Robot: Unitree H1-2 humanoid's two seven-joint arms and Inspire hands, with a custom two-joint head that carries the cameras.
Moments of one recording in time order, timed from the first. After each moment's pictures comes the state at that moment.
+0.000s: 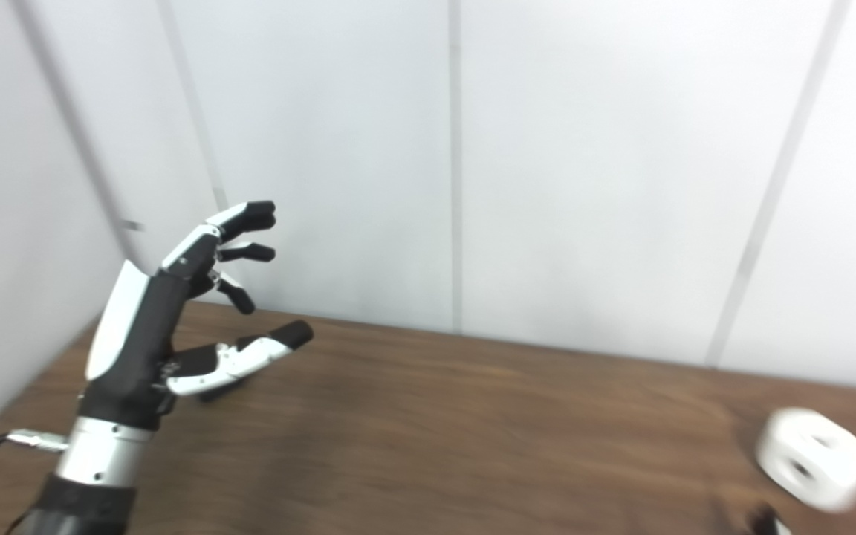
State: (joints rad) left arm -0.17 0.36 0.12 -0.77 0.57 0.26 -0.04; right arm 0.17 0.04 -0.19 -0.30 -0.04 0.14 0.05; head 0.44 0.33
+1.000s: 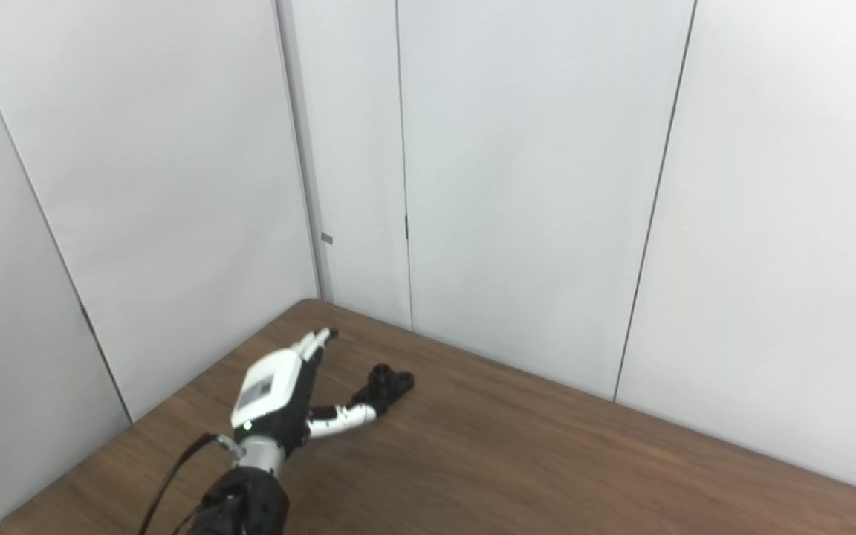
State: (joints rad) left arm -0.14 0.26 0.23 -0.24 0.95 0.46 -0.13; right arm 0.19 -0.09 -0.25 -0.26 0.13 0.10 0.08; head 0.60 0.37
